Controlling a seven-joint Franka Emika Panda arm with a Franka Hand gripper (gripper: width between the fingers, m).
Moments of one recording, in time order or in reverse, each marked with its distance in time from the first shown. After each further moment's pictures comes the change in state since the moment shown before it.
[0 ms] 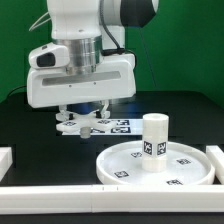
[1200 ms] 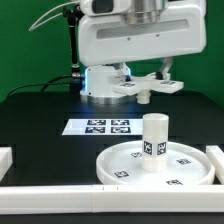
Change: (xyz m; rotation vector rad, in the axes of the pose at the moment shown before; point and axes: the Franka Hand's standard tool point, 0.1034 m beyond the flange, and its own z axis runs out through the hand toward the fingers) arm 0.075 -0.085 -0.071 0.018 -0.003 0.028
